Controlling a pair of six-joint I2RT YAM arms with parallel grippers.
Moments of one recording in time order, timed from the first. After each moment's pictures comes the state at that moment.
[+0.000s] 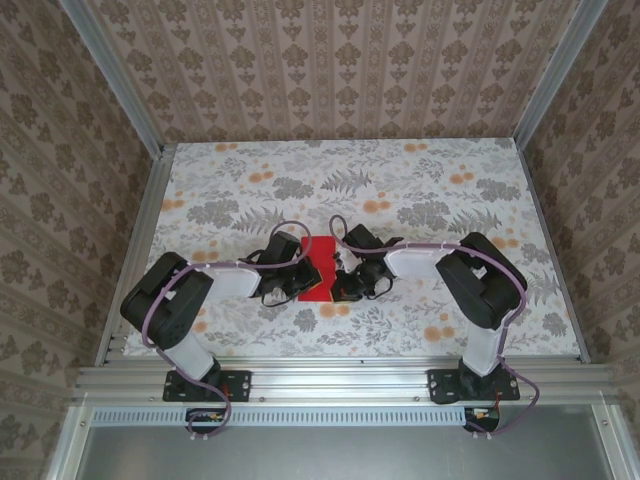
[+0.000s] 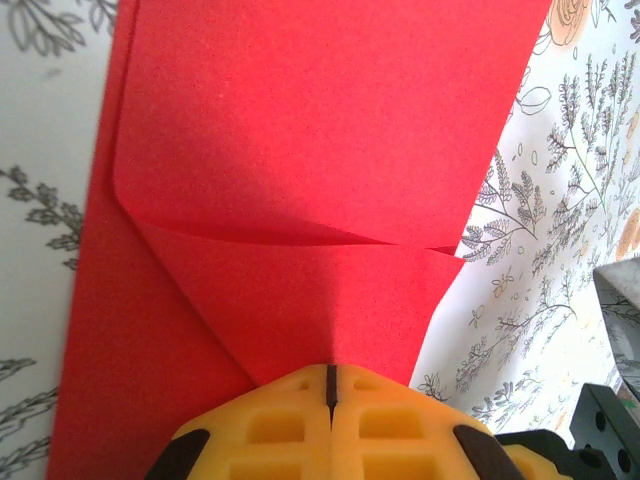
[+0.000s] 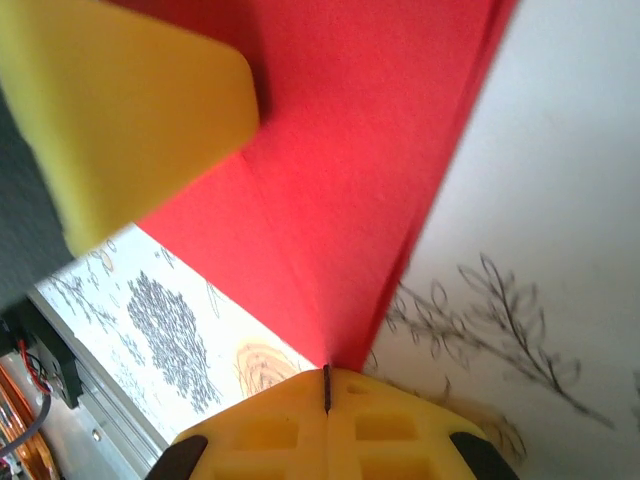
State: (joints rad) left arm -0.68 1.64 0.65 0.08 0.35 -1.09; right arm 0.66 1.83 0.97 -0.37 -0.56 0.55
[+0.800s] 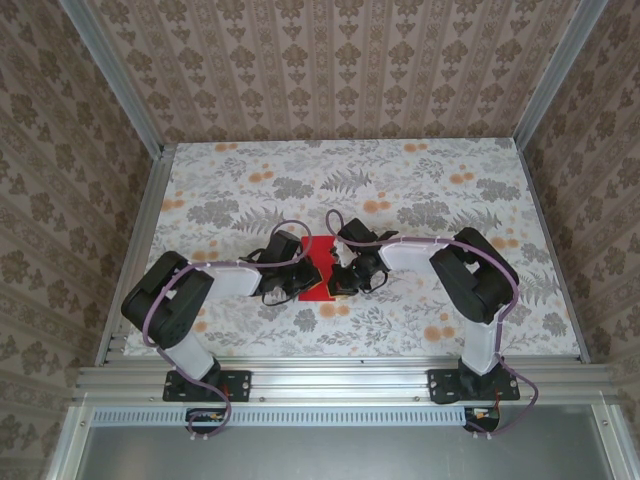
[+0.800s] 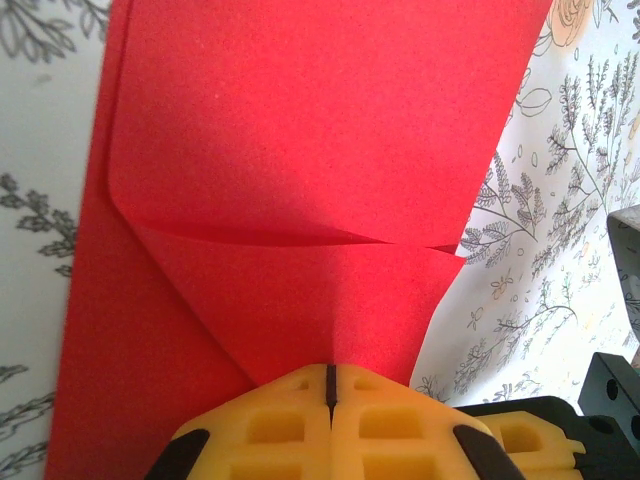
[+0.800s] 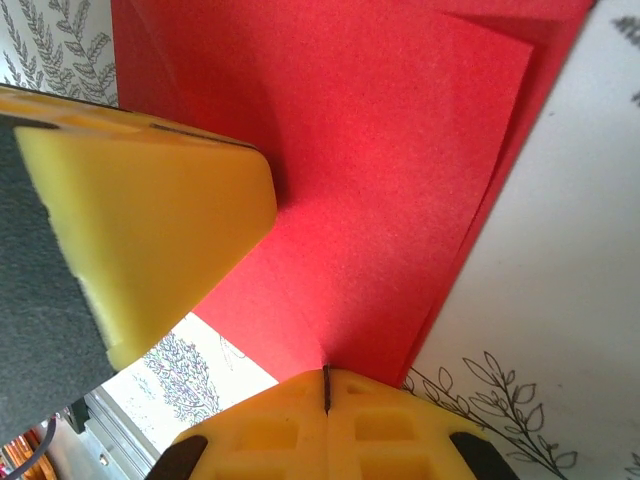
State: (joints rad) left arm -0.68 1.65 0.66 0.07 0.36 -1.09; right arm 0.65 1.90 1.05 -0.39 -0.55 0.55
